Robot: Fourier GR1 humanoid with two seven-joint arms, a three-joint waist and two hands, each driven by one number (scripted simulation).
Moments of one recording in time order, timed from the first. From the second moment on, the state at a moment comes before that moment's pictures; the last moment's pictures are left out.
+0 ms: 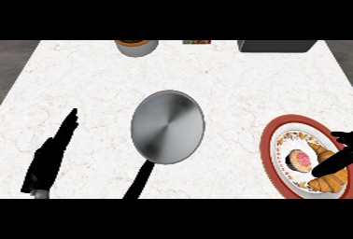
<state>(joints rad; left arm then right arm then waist) 0.07 0.36 -0.12 -1.60 -0.04 0.13 0.13 -0.18 -0.77 0.19 -1.32 -0.15 0.23 1.09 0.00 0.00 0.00</state>
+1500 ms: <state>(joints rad) 0.08 0.28 -0.04 -1.59 -0.11 0.06 0.13 -0.10 -0.59 0.15 -1.34 0.14 0.17 0.97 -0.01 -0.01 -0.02</state>
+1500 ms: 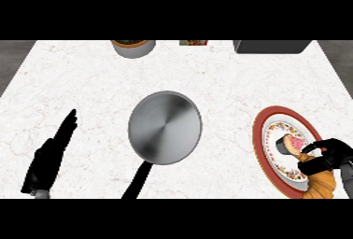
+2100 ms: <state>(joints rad) 0.10 0.28 -0.03 -1.59 -0.11 0.06 0.12 -0.04 -0.60 0.45 -1.86 0.68 0.00 1.00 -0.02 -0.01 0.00</state>
